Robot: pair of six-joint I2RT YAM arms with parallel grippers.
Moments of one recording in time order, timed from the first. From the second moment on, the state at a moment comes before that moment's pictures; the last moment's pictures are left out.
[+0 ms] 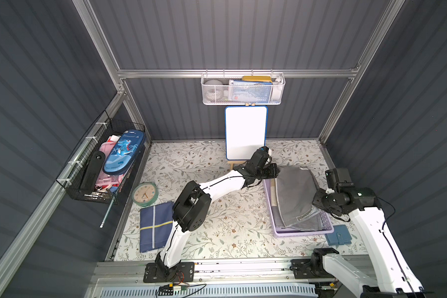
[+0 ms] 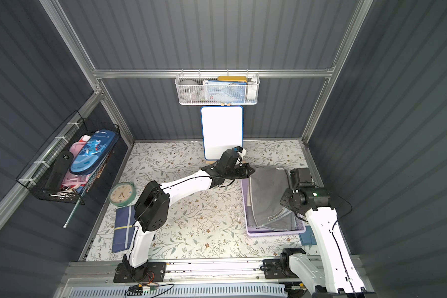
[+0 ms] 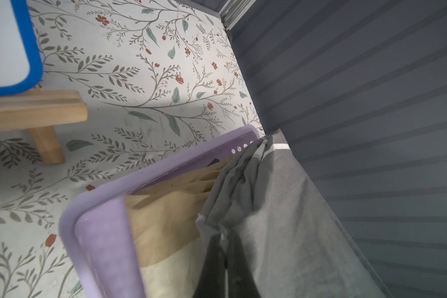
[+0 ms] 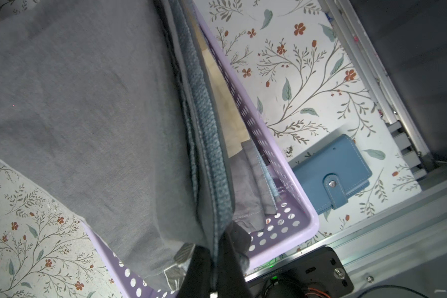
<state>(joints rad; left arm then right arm) -0.88 2.16 1.76 -0.10 0.26 -0.70 0.00 0.97 1.05 -1.25 0.10 0.55</state>
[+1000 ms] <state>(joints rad) -0.87 2.23 1.76 -0.10 0.20 -0.70 -0.01 0.97 1.04 -1.24 0.13 0.54</state>
